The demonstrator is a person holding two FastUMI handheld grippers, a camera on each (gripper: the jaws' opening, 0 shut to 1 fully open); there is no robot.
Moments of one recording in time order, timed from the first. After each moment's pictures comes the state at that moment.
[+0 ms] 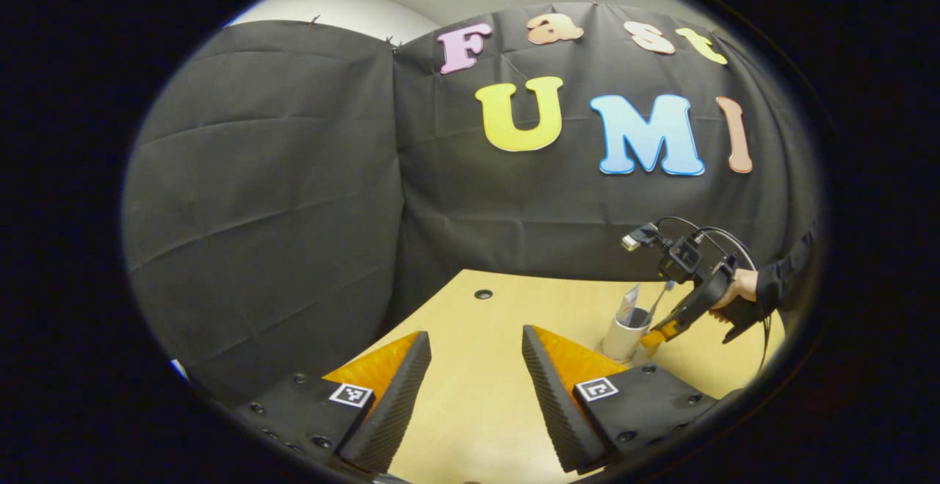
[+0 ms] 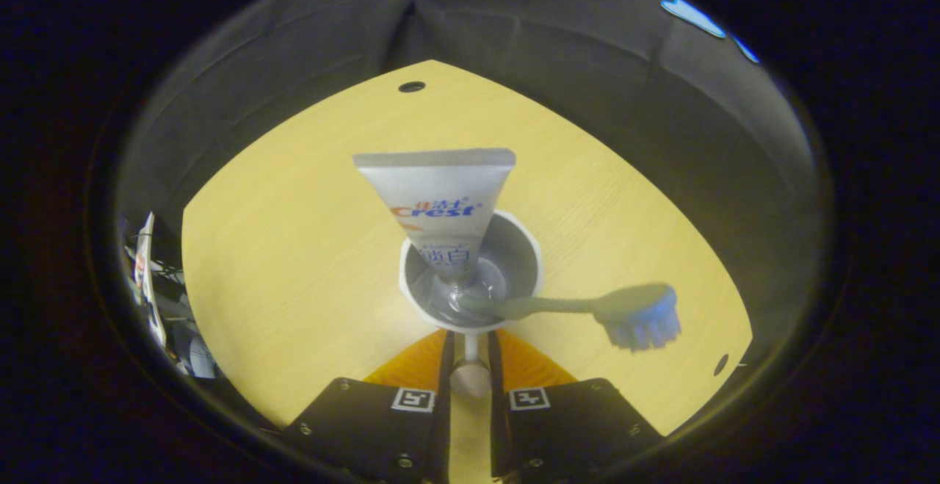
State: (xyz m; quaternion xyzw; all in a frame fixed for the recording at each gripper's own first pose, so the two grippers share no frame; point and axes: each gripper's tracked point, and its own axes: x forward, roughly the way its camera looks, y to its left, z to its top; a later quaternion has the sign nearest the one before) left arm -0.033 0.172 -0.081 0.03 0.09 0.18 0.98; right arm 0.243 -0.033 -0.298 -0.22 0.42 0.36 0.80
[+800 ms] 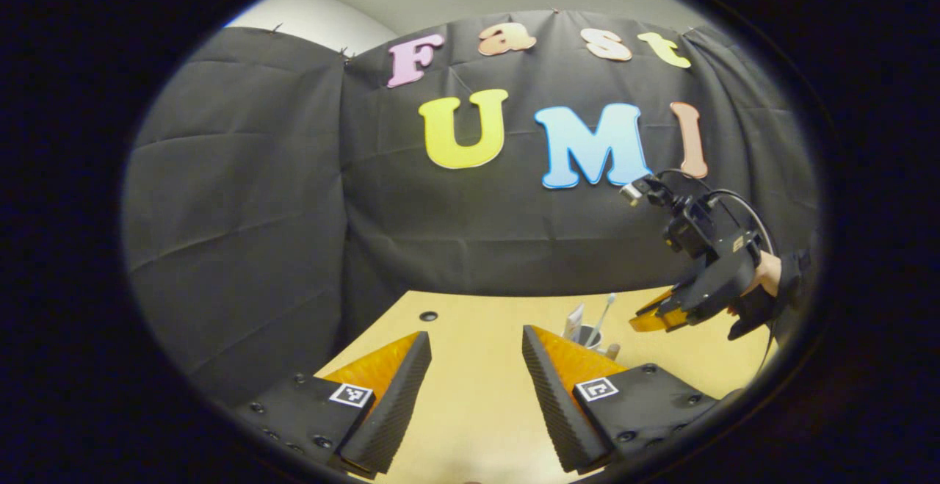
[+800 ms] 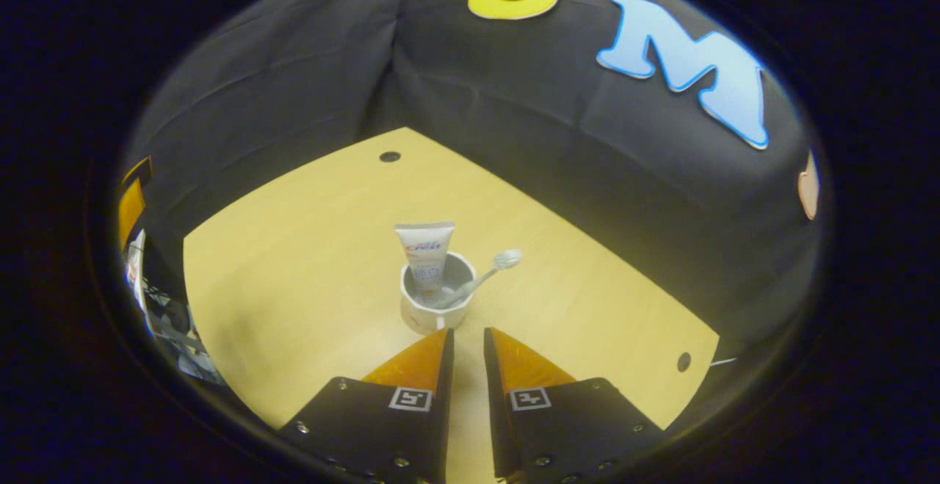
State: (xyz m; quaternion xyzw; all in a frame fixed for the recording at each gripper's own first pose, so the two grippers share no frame) left arm 0.019 0.096 -0.061 0.04 0.06 0.06 1.00; right arm 0.217 -0.096 -0.179 -0.19 0.27 0.29 0.90
